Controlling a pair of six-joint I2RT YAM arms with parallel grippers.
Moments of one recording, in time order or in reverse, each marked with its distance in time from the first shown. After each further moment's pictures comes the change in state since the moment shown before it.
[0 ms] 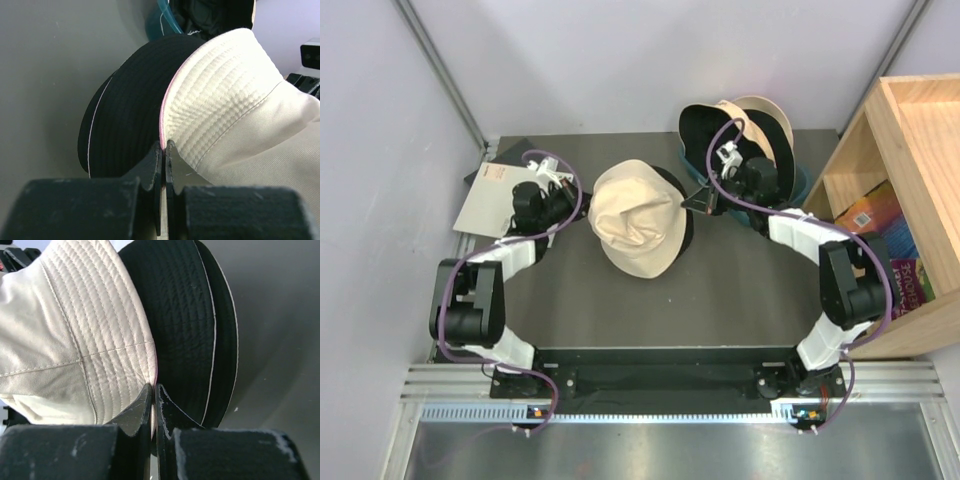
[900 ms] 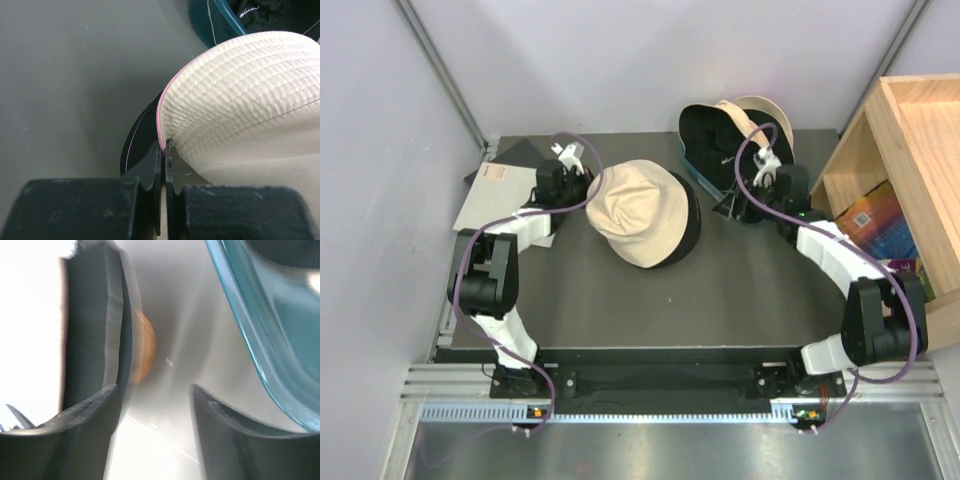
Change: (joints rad) left arm -0.084 0.219 0.304 -0.284 -0.124 0.238; right arm -0.105 -0.230 -0.090 -0.316 0.238 -0.113
